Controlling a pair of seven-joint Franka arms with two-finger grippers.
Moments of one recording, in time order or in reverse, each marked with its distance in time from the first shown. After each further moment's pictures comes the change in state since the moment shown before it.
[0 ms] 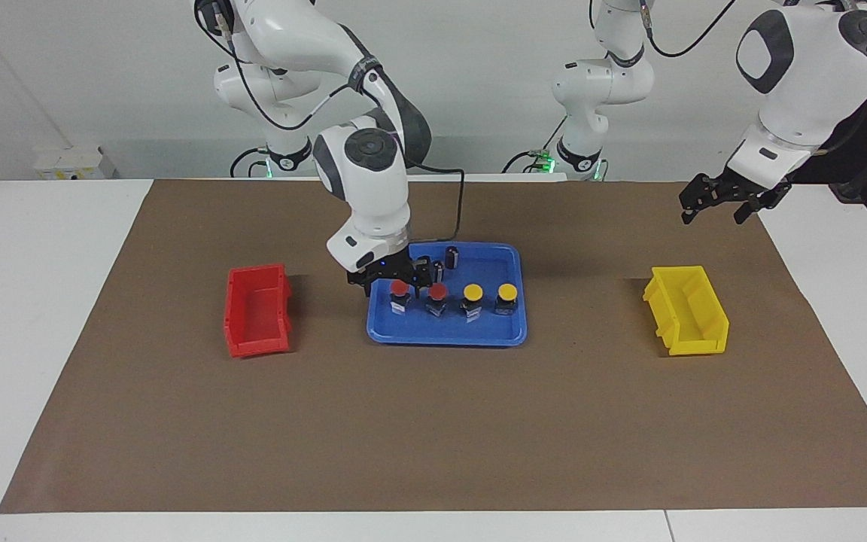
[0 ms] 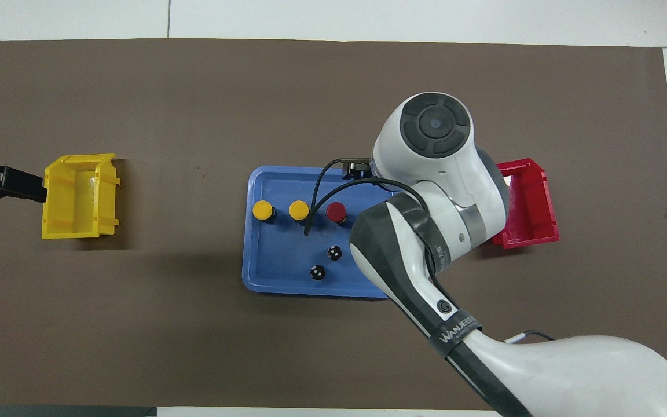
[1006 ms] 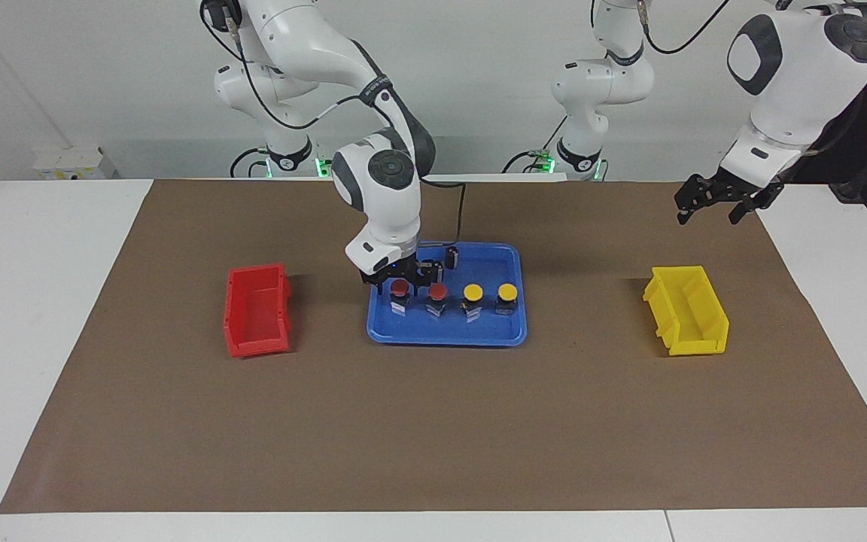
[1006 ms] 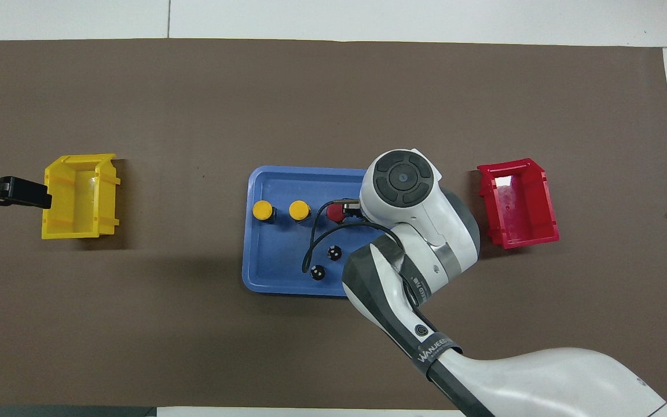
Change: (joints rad) left arm 0.000 -0.034 -0.001 -0.058 0.000 0.046 0.000; right arm 0.019 -0.052 -0.001 -0.204 -0.008 0.116 0.007
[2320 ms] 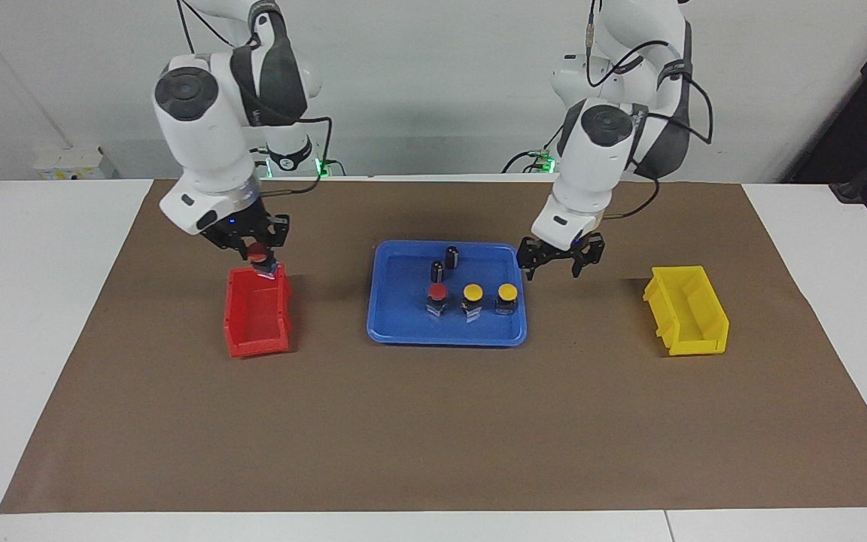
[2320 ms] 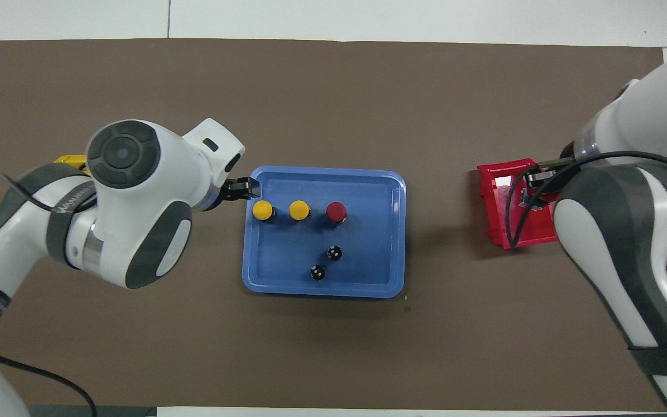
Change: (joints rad) left arm -0.464 0.239 -0.029 -0.106 -0.001 0.413 -0.580; right arm -0.446 -0.261 -0.022 0.056 0.000 -0.384 -0.640
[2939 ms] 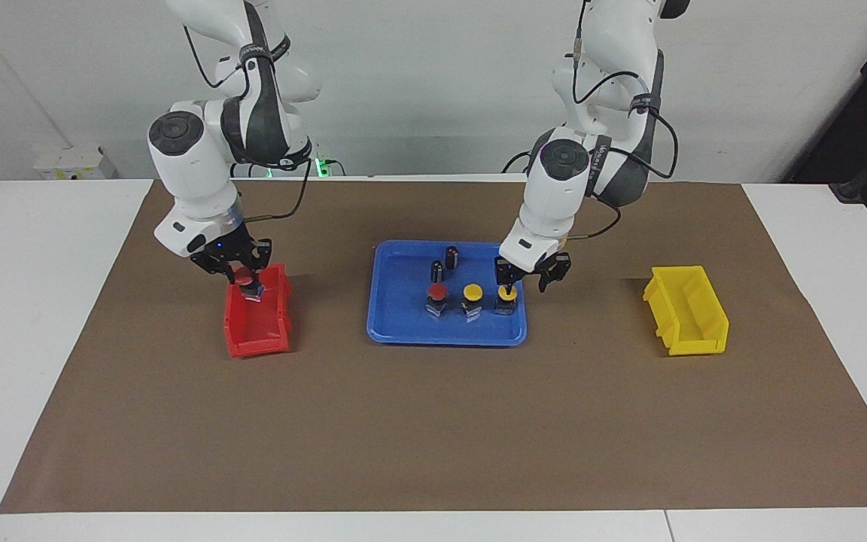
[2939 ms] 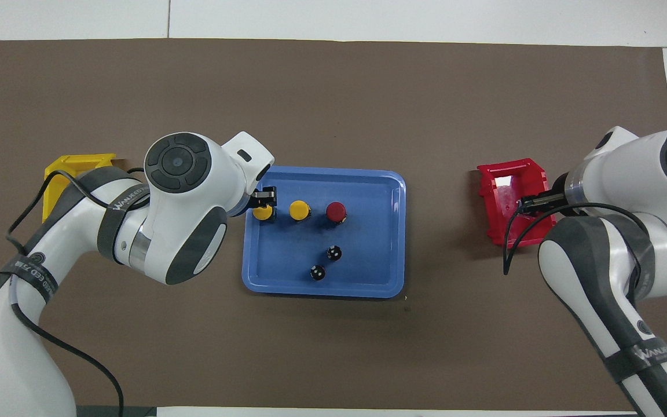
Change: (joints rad) left arm -0.033 0.050 0.001 -0.010 0.000 0.035 -0.008; right arm -0.029 -0.069 0.011 -0.358 0.001 0.395 -0.051
